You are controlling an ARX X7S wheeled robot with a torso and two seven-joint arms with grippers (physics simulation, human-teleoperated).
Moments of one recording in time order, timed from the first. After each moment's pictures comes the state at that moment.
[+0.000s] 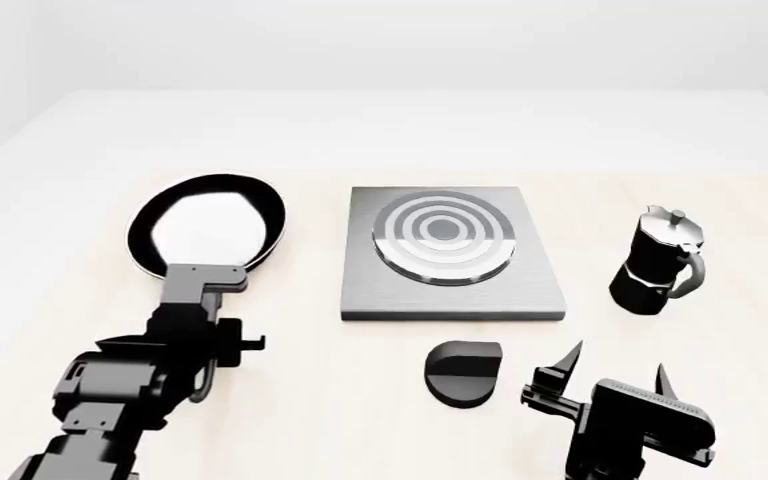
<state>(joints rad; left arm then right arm) -0.84 -0.28 0.29 -0.70 -0.38 -0.81 -0.17 0.14 0.27 -0.27 0.19 0.16 -0.09 0.72</state>
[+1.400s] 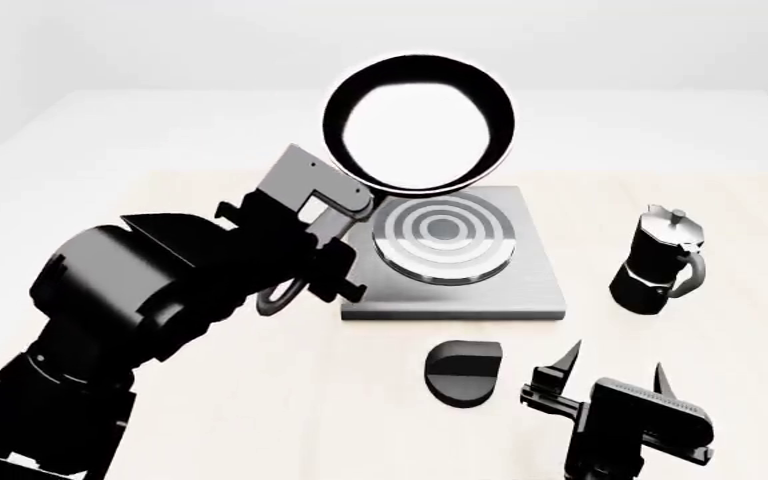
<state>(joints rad) -1.11 -0.32 0.60 -0.05 -0.62 -1.24 0.03 0.15 0.27 -0.29 0.20 0.17 -0.10 0.72</state>
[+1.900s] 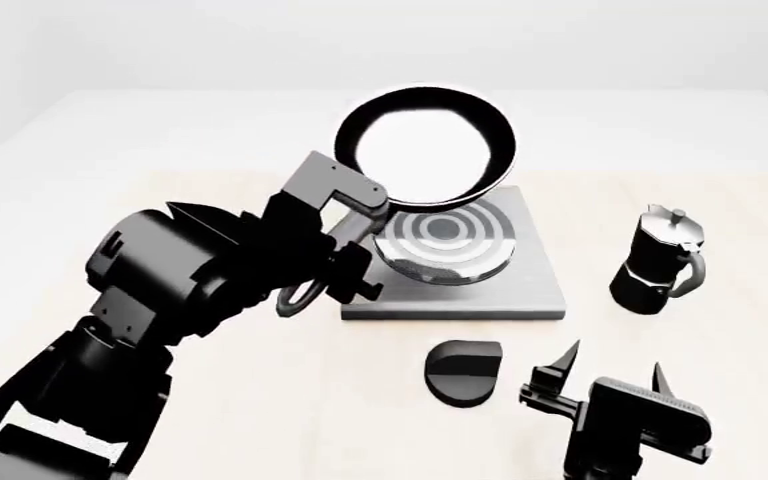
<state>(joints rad) -1.16 -0.23 0.64 -0.27 -0.59 -1.21 0.07 0.16 0.28 -0.29 0.22 0.17 -0.10 0.72</state>
